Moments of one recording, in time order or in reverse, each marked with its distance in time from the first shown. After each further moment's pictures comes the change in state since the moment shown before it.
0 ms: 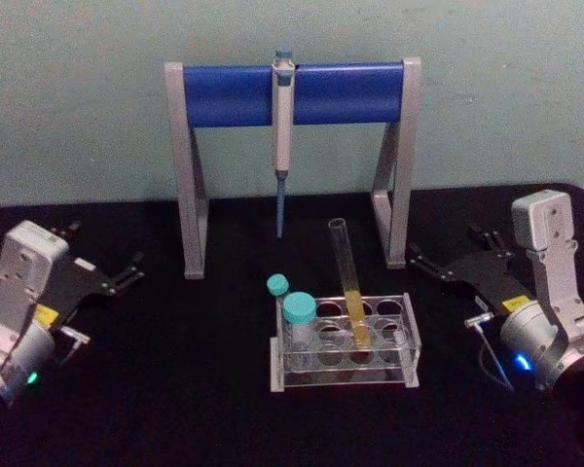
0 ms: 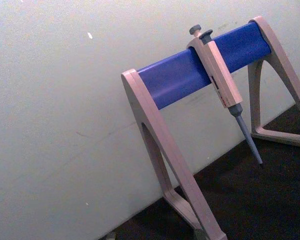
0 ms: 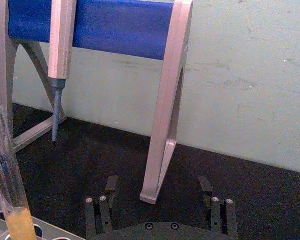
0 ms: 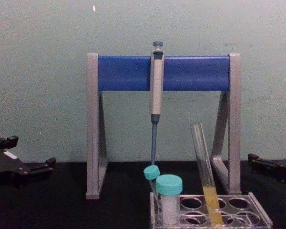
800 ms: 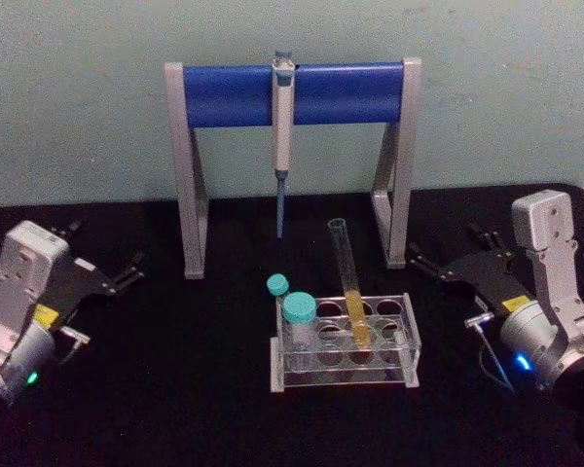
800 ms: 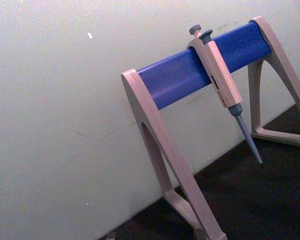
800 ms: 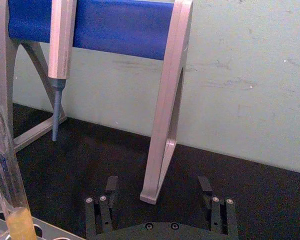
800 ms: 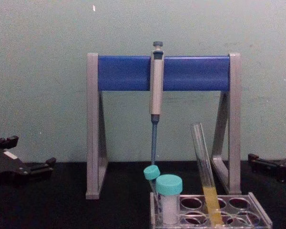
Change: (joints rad) left arm 0.000 0.000 0.000 0.000 0.000 0.000 0.000; right arm 0.000 0.000 0.000 0.000 0.000 0.000 0.000
